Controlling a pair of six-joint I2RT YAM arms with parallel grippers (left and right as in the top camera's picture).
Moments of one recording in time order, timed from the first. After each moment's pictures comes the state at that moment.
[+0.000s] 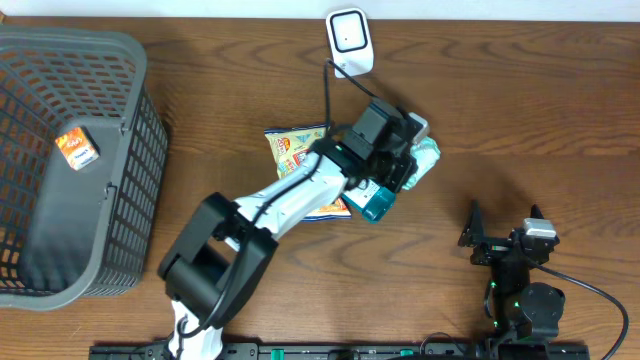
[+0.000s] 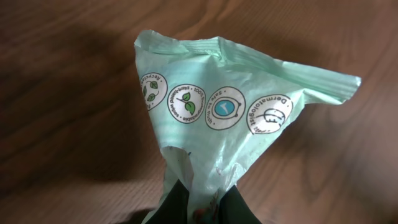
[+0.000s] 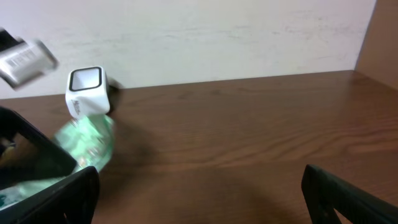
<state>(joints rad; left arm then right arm) -0.73 1.98 1.37 -0.23 0.40 -0.15 -0.02 0.01 0.01 -0.07 0.05 0.09</state>
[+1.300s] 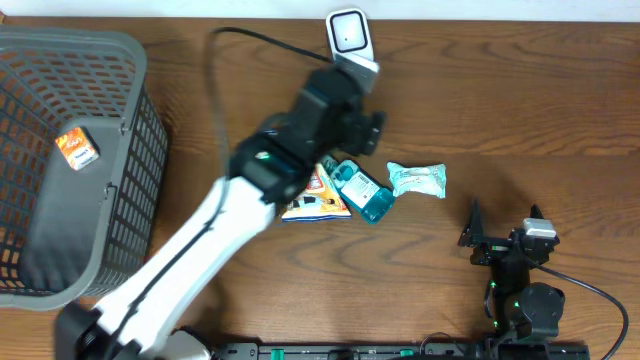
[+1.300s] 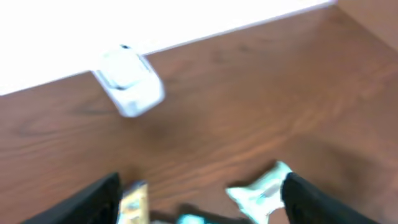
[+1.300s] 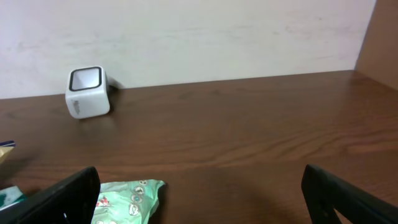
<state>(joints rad) -0.62 1.48 1.37 -0.43 -0.04 -0.16 -0.02 0.01 0.01 -0.07 0.05 0.09</state>
